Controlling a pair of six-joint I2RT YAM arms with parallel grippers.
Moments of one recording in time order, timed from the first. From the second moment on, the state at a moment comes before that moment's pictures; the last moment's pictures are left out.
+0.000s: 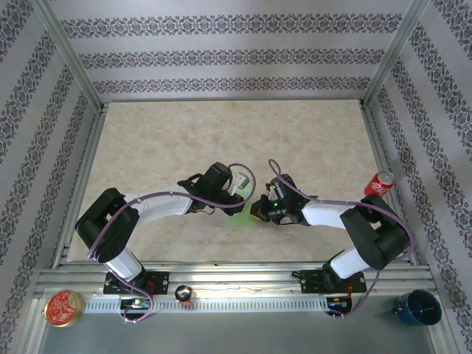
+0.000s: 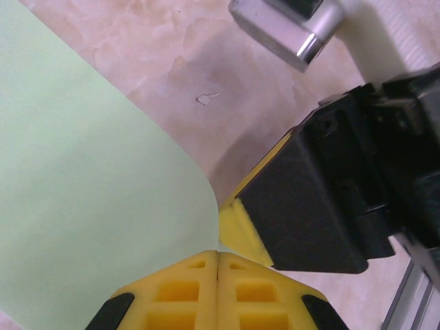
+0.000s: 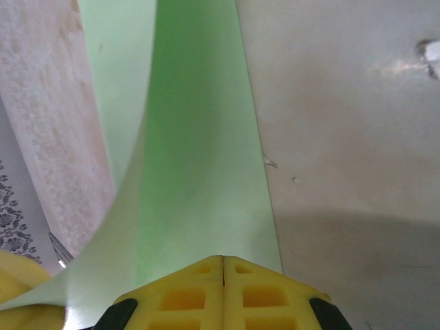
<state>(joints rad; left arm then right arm) -0.74 1.63 0.91 -0.15 0.36 -0.27 0.57 1.52 0.51 0.10 -0.51 1.03</state>
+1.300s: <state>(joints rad) -0.66 1.69 0.76 0.03 0.39 -0.33 0.57 1.59 0.66 -0.16 -0.43 0.86</state>
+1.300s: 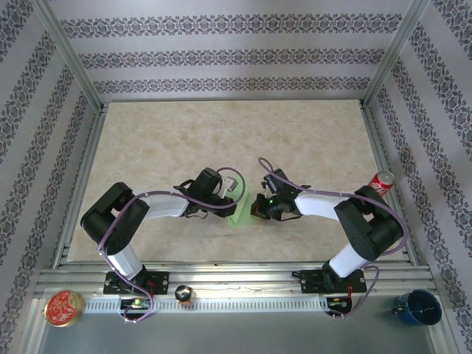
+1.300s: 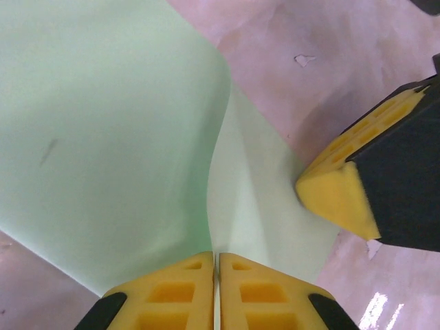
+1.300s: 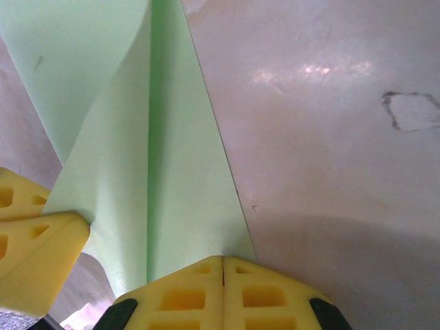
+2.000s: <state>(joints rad) -0.66 1.70 0.78 0.03 0.34 -0.26 0.57 1.59 0.67 -0.16 -0.43 0.86</state>
